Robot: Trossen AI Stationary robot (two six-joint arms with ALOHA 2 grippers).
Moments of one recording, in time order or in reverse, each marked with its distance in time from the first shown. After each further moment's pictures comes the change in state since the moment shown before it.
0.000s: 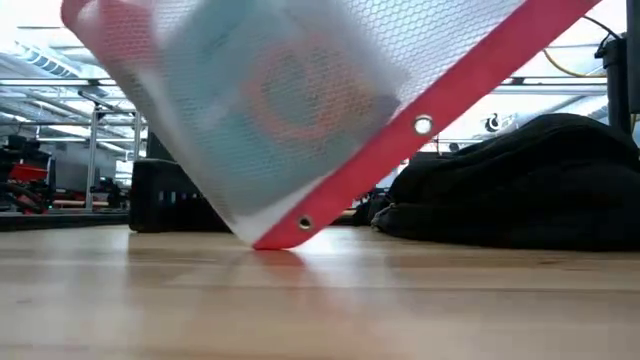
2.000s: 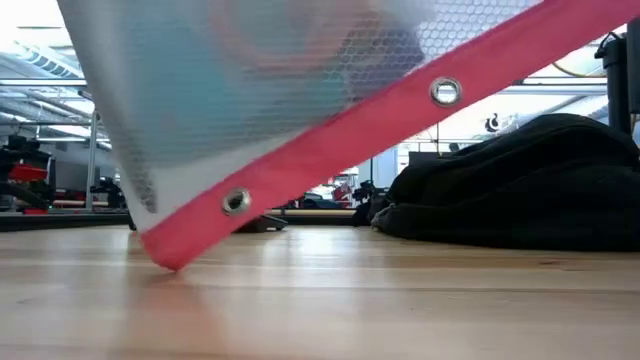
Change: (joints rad) left arm -0.308 0.000 0.000 -0.272 0.080 -0.529; right arm 0.096 -0.014 0.000 -0.158 -0.010 0.170
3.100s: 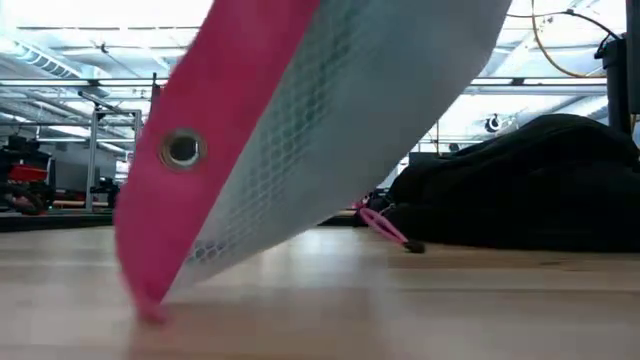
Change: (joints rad) left arm 0.589 0.117 -0.018 0.833 0.132 1.071; right arm -0.029 -0.002 0.000 0.098 -0.024 -0.247
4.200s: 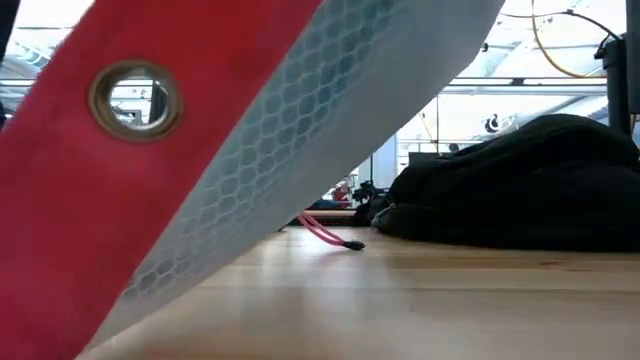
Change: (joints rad) left arm 0.392 0.373 0.000 0.296 1.204 0.136; right arm -0.006 0.002 0.000 0.077 -0.046 -0.545
